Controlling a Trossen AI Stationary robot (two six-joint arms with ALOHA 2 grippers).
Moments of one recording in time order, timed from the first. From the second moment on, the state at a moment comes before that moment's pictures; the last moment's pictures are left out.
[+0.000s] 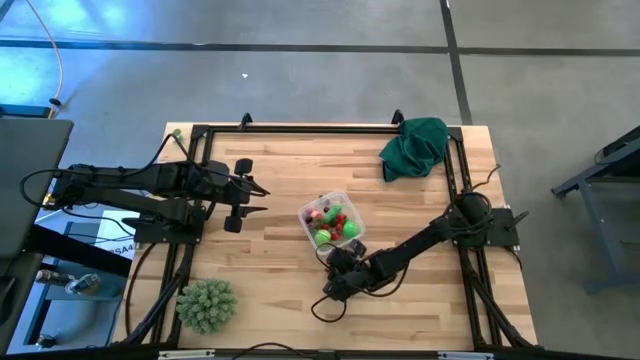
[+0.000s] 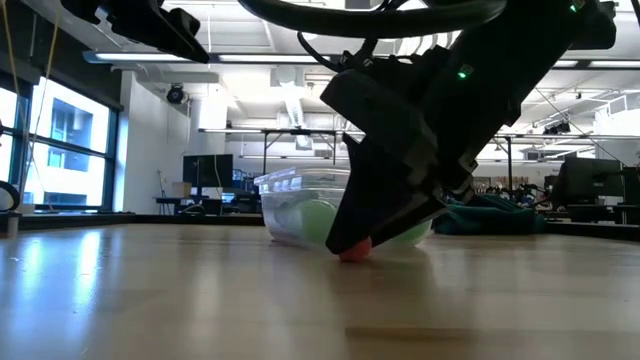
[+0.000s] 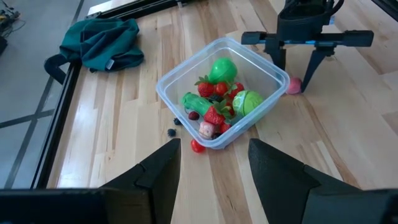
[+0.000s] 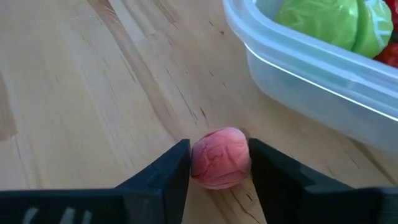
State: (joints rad) left arm 0.13 0.84 0.76 -0.53 -0.03 0.29; right arm 0.47 2.06 1.22 -0.20 0.51 0.90
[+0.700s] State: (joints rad) left arm 0.13 0.84 0.76 -0.53 -0.03 0.29; right arm 0.50 2.01 1.22 -0.17 0.51 0.88
